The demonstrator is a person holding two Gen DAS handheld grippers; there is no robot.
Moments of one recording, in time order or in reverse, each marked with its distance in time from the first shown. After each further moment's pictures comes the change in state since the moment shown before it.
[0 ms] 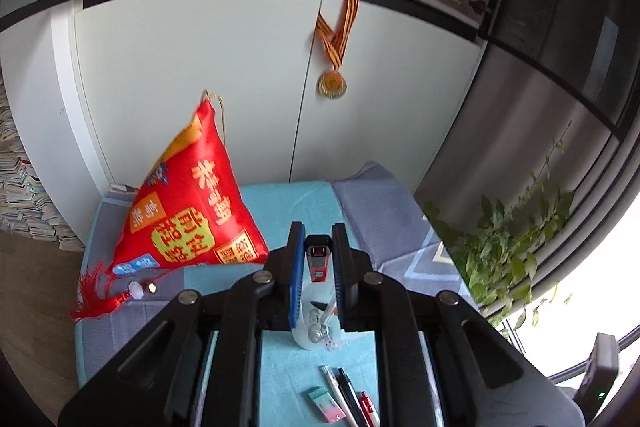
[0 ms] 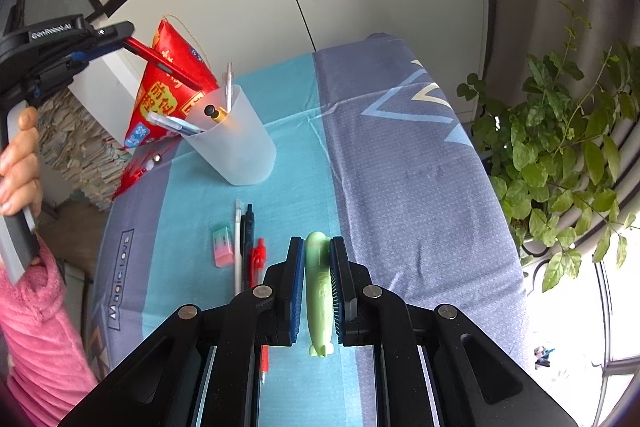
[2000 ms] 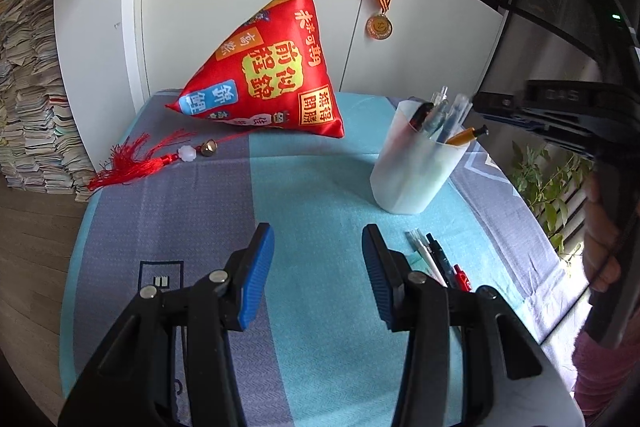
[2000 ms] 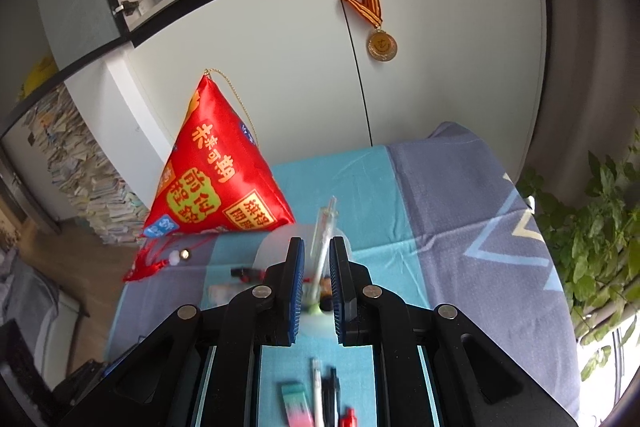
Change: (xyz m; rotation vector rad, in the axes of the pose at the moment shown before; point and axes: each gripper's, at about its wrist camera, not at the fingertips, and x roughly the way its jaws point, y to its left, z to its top) left arm -0.018 0.071 -0.159 -0.037 0.009 0.057; right arm 0.051 0.088 0.089 -0.088 -0.204 0.037
